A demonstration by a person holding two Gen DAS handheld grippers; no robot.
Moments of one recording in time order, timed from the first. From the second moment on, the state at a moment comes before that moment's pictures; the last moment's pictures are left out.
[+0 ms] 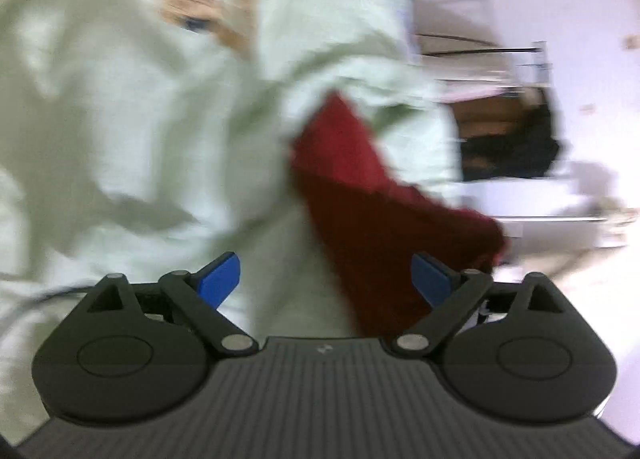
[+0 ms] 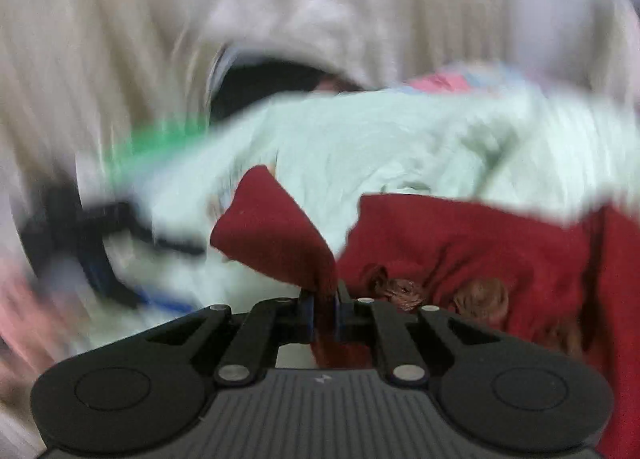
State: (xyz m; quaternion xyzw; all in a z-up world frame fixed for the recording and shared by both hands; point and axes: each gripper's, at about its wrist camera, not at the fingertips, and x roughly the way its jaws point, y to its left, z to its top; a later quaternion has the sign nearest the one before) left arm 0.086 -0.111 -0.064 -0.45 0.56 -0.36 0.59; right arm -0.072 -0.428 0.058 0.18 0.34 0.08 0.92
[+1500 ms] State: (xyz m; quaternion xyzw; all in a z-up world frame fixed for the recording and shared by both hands) left arm -0.012 -0.422 0.007 0.01 0.53 -0.42 0.73; right arm -0.344 -0.580 -0.030 0.50 0.18 -0.21 0.82
